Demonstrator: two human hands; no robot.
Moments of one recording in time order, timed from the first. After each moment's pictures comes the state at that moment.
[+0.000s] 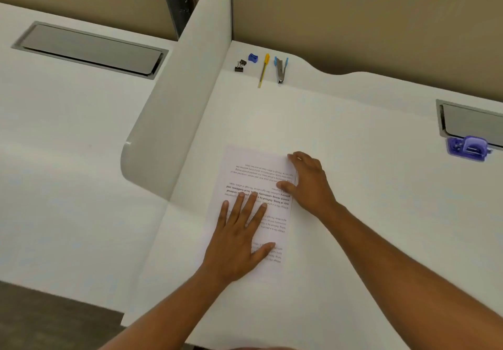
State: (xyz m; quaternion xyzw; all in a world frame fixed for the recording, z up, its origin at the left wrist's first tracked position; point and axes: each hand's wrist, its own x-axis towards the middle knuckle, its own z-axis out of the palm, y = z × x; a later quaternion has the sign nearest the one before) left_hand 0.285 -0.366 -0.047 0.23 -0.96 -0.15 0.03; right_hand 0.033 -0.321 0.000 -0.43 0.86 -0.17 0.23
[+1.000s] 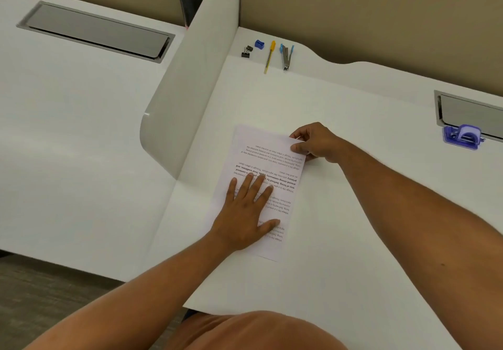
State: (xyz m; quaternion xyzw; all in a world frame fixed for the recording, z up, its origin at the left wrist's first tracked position) left_hand 0.280 -0.377 -0.037 0.20 -0.96 -0.19 -0.03; right_hand -0.020 -0.366 0.034 -0.29 0.79 -0.26 0.46
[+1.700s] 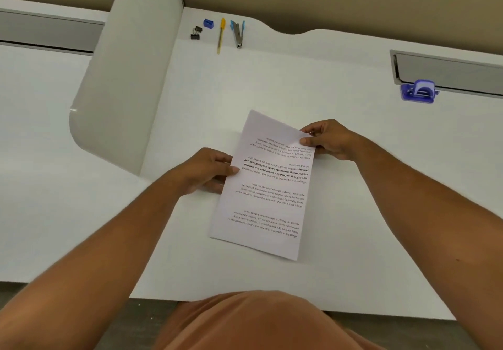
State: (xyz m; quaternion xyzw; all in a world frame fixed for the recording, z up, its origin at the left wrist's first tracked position) left_hand 0.226 -0.447 0.010 0.35 -0.57 -0.73 -0.17; right_hand -0.073 -0.239 0.013 -0.14 0.75 -0.40 0.50
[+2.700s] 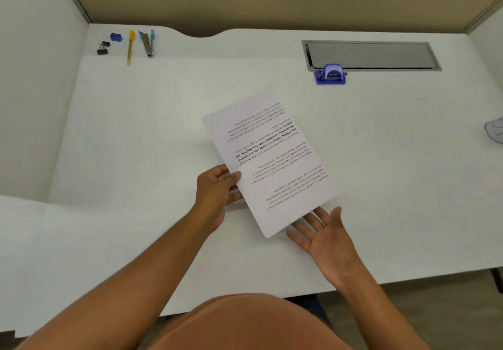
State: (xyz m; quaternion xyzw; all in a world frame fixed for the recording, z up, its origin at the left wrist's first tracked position) left_hand 0.126 -0.230 0.012 0.40 -0.45 -0.80 0.07; right_hand 0.072 0.033 0.033 0.16 0.49 -0.75 0.42
